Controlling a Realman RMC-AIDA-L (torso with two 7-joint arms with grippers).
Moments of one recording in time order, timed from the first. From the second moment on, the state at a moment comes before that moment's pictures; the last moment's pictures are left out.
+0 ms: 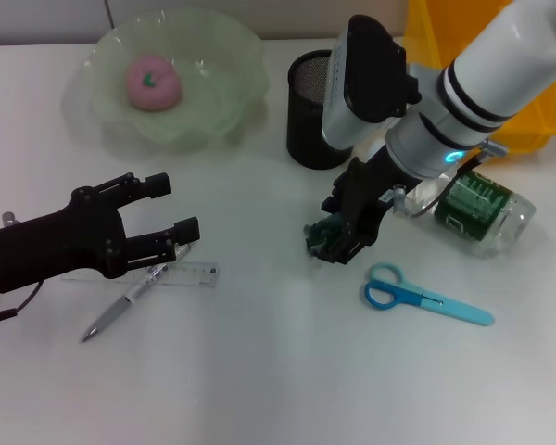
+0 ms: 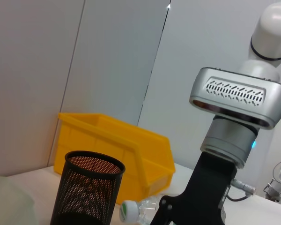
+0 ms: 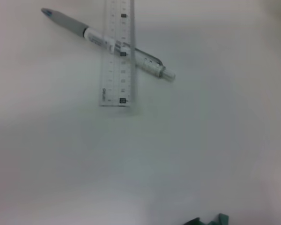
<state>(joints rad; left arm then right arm) -0.38 -1.98 0.95 0.43 1.56 1.58 -1.15 1.04 2.09 -1.37 -0.58 -2.42 -1.23 1.87</state>
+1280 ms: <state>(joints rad) -0.38 -1.98 0.95 0.43 1.56 1.59 -1.14 0.85 2.07 -0.99 -1.02 -2.39 -1.63 1.96</state>
